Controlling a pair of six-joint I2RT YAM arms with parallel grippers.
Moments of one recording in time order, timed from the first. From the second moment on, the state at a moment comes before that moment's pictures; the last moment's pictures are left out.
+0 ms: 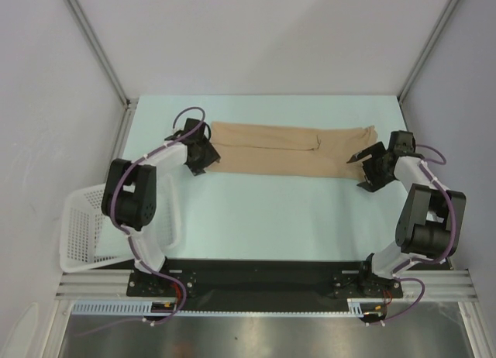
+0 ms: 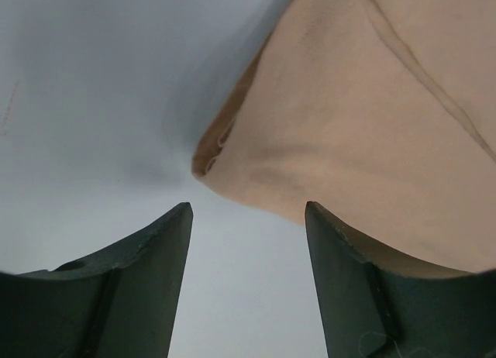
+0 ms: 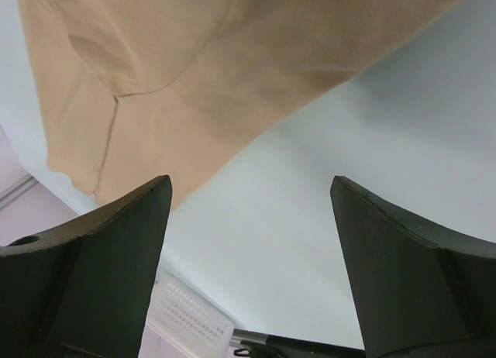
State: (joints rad) left arm -0.26 1.82 1.22 -0.43 -0.06 -0.84; right arm -0.24 1.58 1.01 -0.47 -0.28 0.90
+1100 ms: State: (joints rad) left arm -0.21 1.91 1.20 -0.30 -0.10 -0.86; right arm -0.34 1.70 0.93 -0.31 -0.33 0.84
